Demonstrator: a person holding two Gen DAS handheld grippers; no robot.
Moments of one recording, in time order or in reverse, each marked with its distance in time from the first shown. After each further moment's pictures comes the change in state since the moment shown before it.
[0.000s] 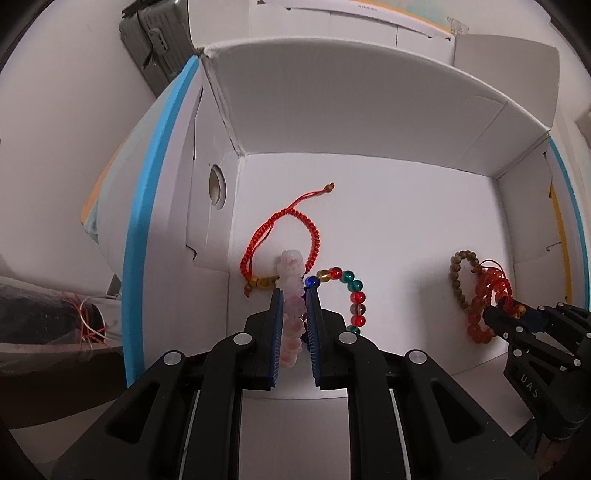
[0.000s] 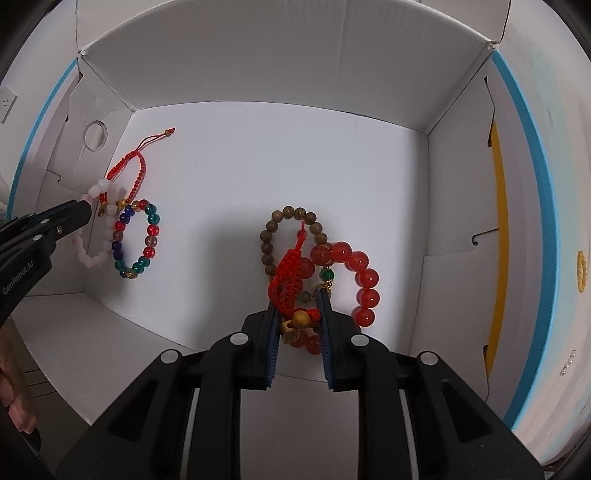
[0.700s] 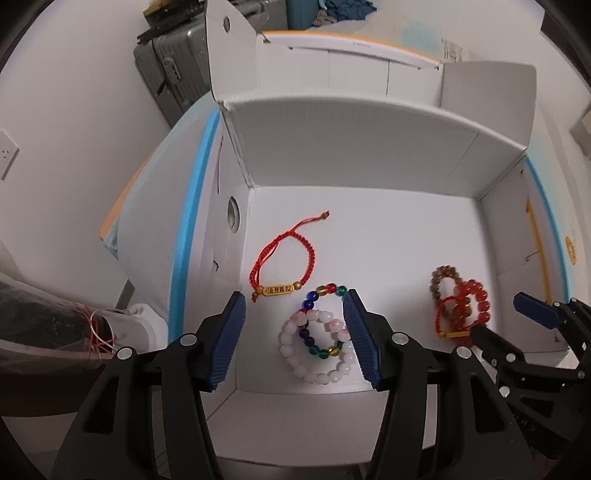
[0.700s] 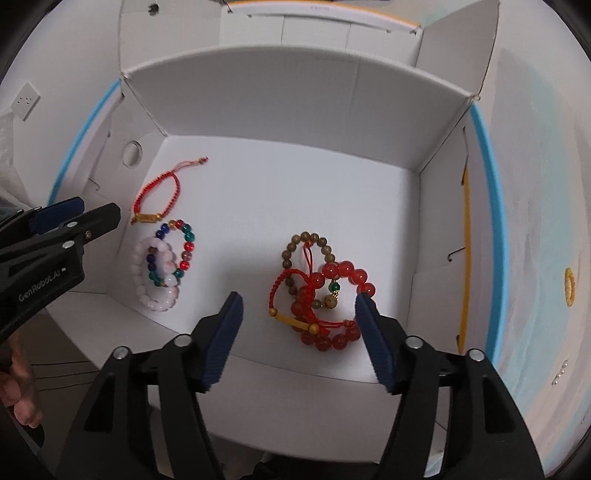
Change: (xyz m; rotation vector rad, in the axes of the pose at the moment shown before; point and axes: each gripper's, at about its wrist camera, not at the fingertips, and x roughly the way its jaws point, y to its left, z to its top) left arm -0.046 -0.003 -0.009 -0.003 -0.120 0.015; right arm -0.050 0.015 -0.019 -0.043 -0.144 0.012
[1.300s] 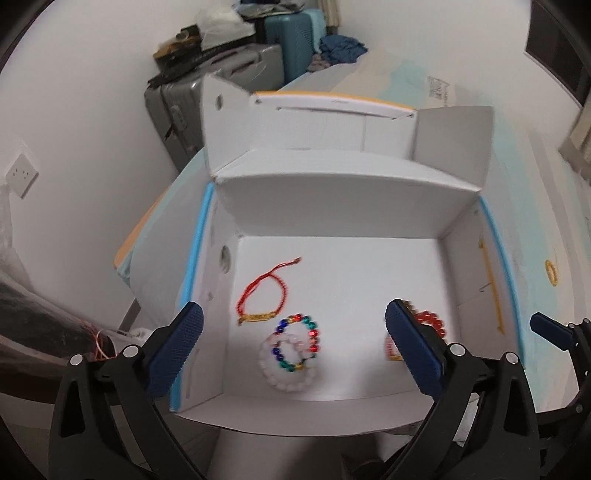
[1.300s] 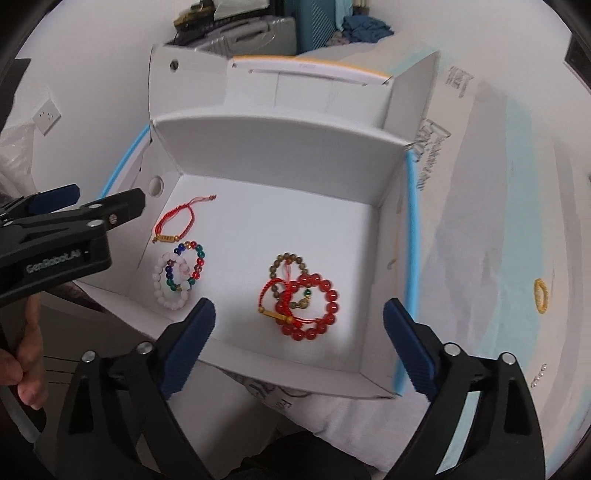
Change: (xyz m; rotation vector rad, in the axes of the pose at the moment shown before) left arm -0.065 -0.038 0.007 0.002 -0.157 0.008; right arm -0.072 -0.028 -0.016 -0.001 -0.163 -0.021
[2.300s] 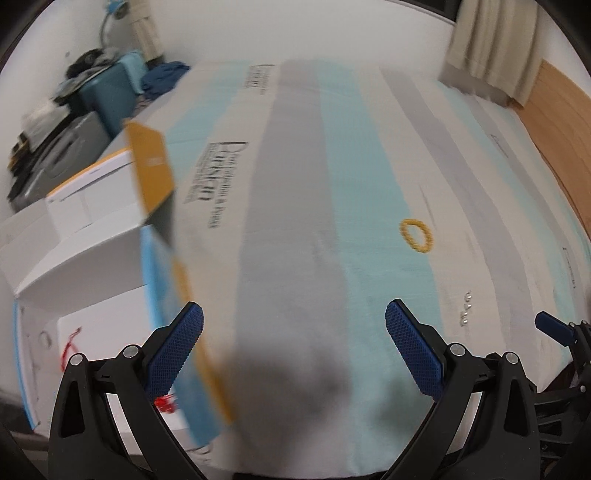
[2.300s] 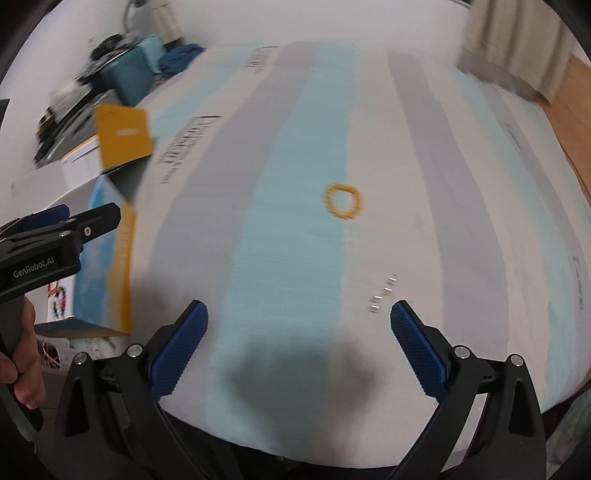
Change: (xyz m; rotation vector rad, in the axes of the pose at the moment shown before) left arm -0.005 -0.341 -0.005 0.357 -0.018 -0.265; right arm -0.068 -0.320 -0.147 0.473 -0.030 -0.207
